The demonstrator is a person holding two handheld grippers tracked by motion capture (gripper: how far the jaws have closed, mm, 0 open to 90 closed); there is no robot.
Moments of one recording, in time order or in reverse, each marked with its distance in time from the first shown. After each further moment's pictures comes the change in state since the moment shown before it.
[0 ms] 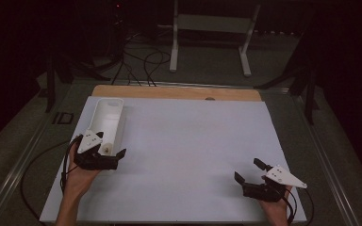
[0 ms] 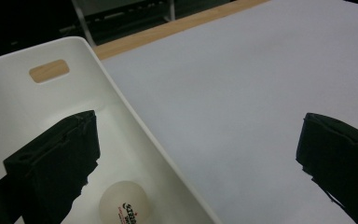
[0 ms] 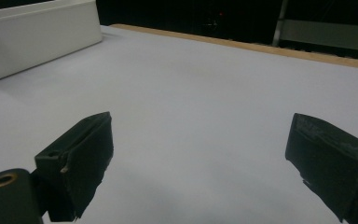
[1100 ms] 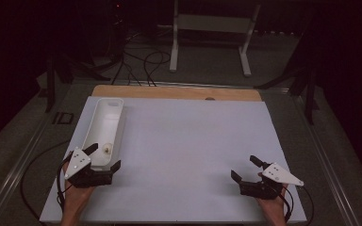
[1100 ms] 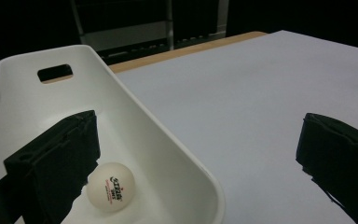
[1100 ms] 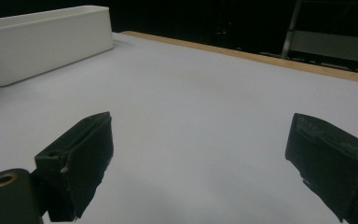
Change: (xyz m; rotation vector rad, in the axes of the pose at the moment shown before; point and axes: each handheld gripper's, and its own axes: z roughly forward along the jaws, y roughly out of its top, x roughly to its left) left arm -0.011 -0.047 -0.020 -0.182 -0.002 -0.034; right arm 0.004 0.006 0.008 -0.031 0.037 -0.023
